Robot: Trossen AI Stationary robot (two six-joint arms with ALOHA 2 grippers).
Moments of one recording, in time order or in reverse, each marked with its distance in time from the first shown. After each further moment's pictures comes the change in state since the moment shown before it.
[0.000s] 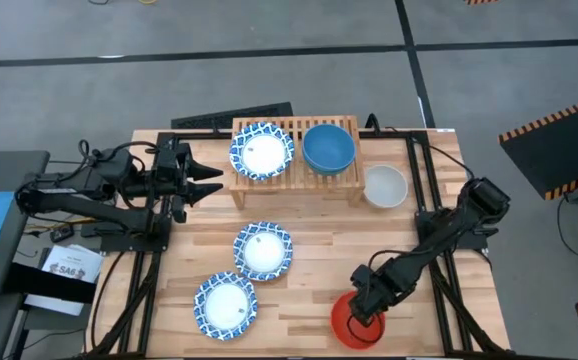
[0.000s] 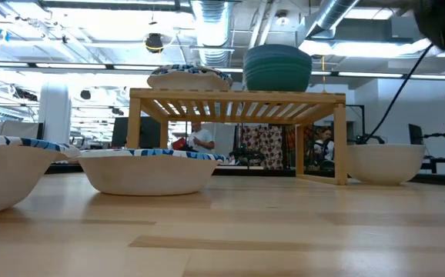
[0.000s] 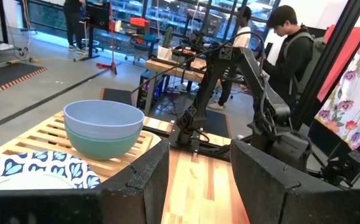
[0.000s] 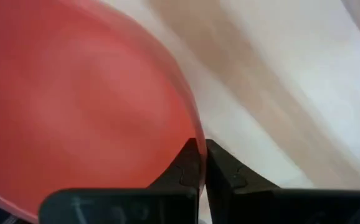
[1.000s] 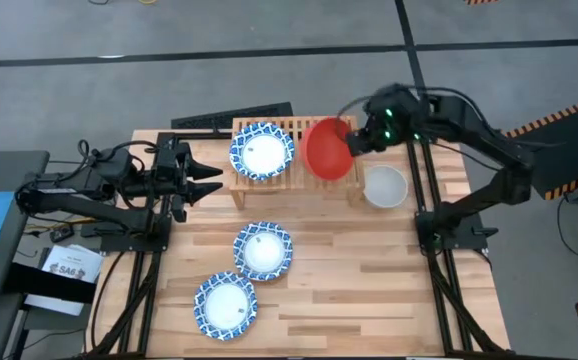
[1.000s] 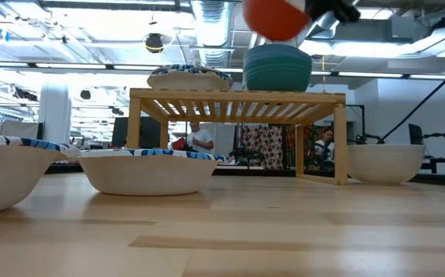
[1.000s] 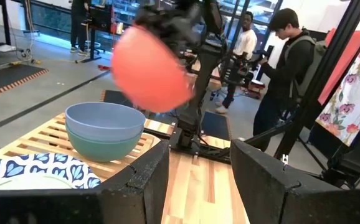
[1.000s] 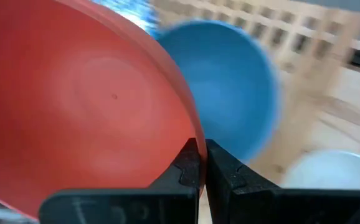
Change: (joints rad) left arm 0.000 0.000 0.000 0.008 -0.008 -0.003; right arm -1.013 -0.303 0.644 -0.351 0.229 -0.705
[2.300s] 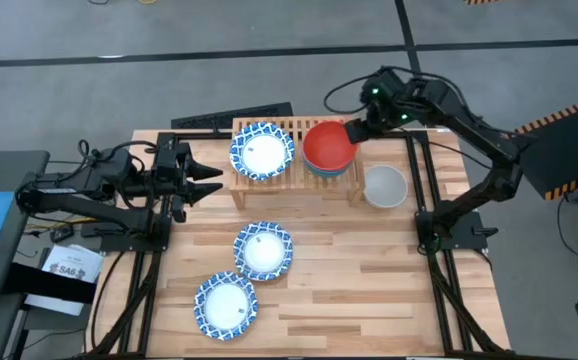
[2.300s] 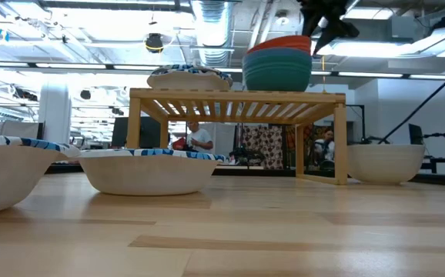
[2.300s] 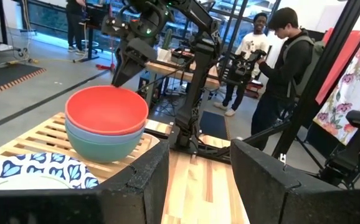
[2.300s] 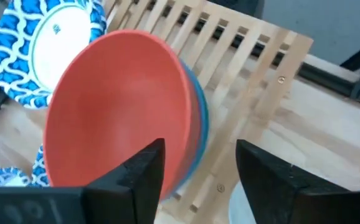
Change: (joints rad) left arm 0.000 0.000 0.000 -0.001 0.008 -0.003; right arm -0.233 0.084 -0.019 -0.057 -0.076 -0.260
